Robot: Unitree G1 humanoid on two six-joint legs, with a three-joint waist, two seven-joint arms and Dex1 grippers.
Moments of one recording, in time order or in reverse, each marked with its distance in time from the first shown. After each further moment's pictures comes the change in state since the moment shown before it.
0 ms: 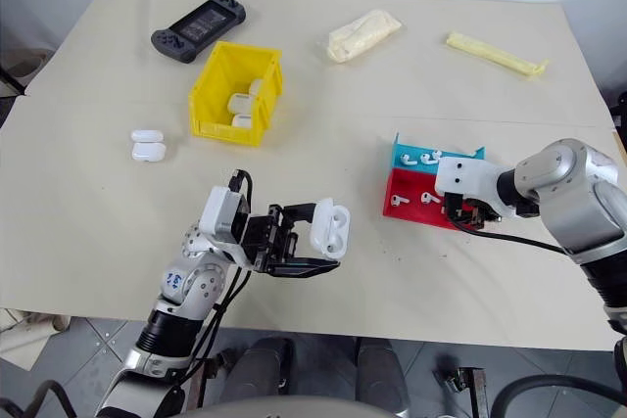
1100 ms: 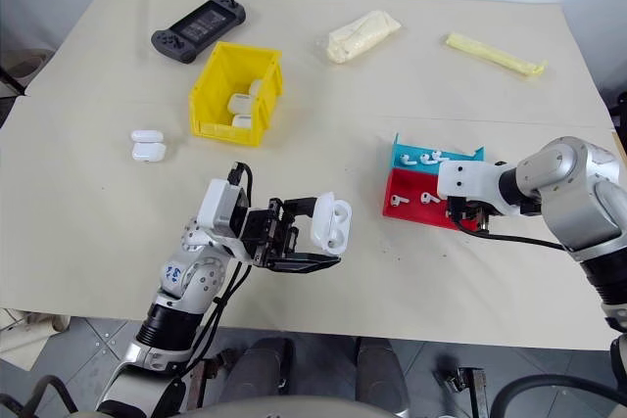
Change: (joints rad) left arm -0.035 -0.010 0.004 0.001 -0.009 0.011 0.000; right arm 0.001 0.021 -0.021 0.047 -0.063 -0.090 0.047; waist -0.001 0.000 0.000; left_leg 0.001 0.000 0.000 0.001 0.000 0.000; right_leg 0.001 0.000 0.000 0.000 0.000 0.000
